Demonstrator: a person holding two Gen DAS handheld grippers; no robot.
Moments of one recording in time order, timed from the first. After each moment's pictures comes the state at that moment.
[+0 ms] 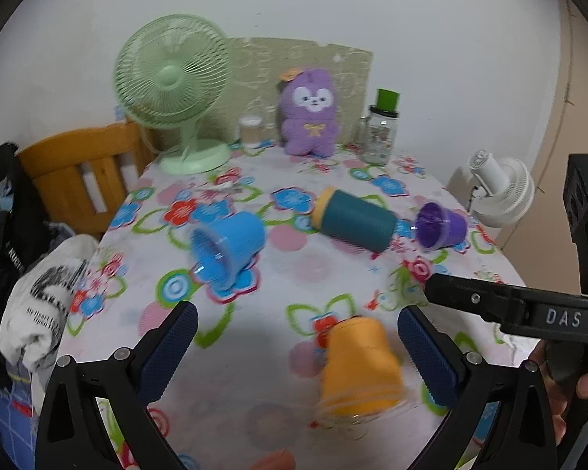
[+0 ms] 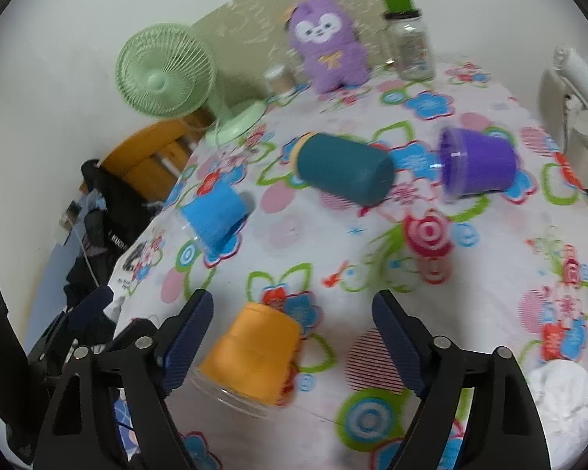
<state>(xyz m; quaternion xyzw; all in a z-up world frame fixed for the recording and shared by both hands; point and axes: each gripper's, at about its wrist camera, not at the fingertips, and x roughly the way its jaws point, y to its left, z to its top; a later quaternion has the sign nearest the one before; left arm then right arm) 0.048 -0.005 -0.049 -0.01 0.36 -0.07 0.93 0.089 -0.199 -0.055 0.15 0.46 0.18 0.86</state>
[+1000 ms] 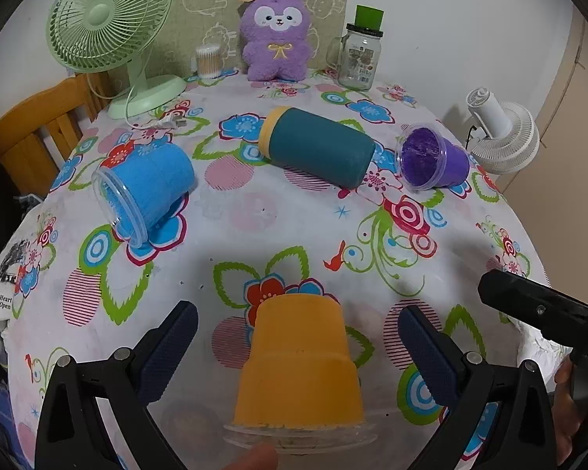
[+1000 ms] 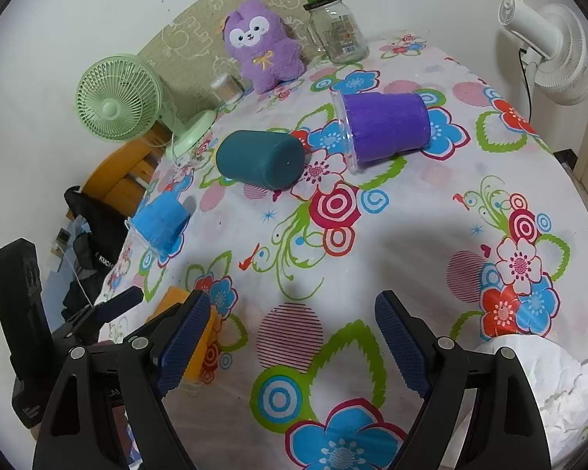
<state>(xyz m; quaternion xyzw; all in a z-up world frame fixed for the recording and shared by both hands) 0.089 -0.058 -0.104 0.00 0.47 -0.09 0.88 0.080 -0.259 -0.091 0.19 0.47 0.15 0.85</state>
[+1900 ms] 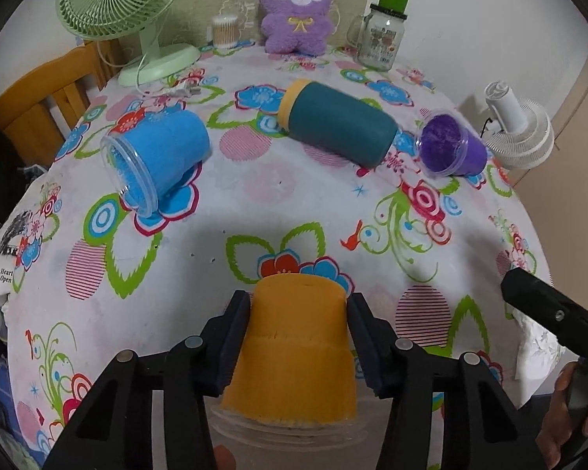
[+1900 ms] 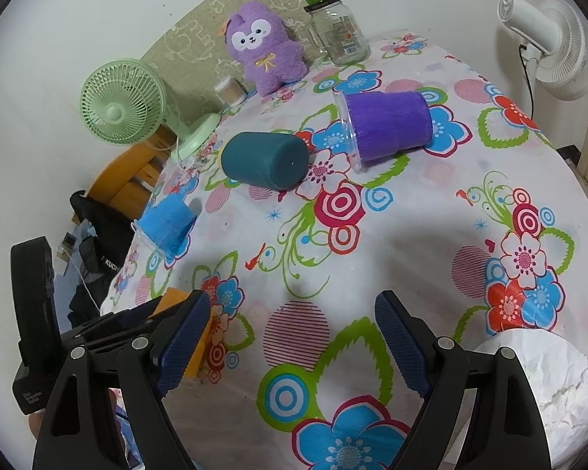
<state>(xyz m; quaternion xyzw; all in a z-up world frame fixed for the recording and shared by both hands) 0.093 -0.048 -0.108 -0.02 0.52 -0.07 0.85 0.075 -0.261 -0.091 0.21 0.46 0.15 0.85</state>
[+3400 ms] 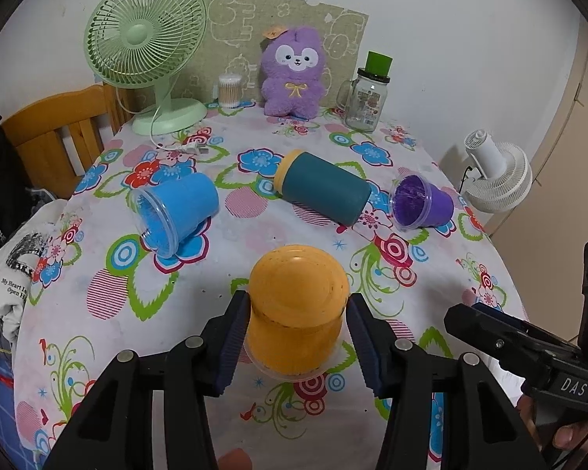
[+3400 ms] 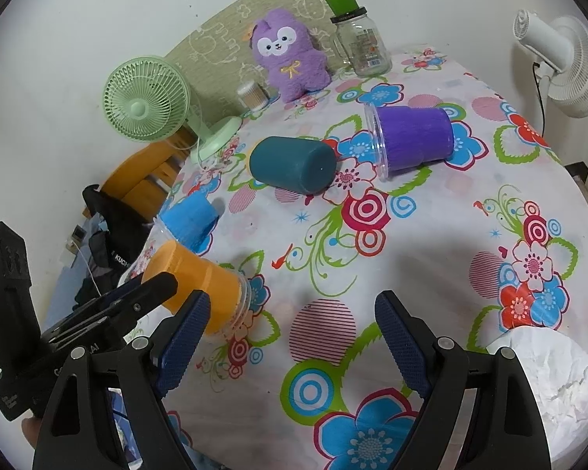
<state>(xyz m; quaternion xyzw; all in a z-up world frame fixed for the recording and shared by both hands) 0.063 -0.045 -0.067 -0.05 0.43 -0.07 0.90 0.064 -0.245 -0.077 0.19 0.44 0.17 0.86</state>
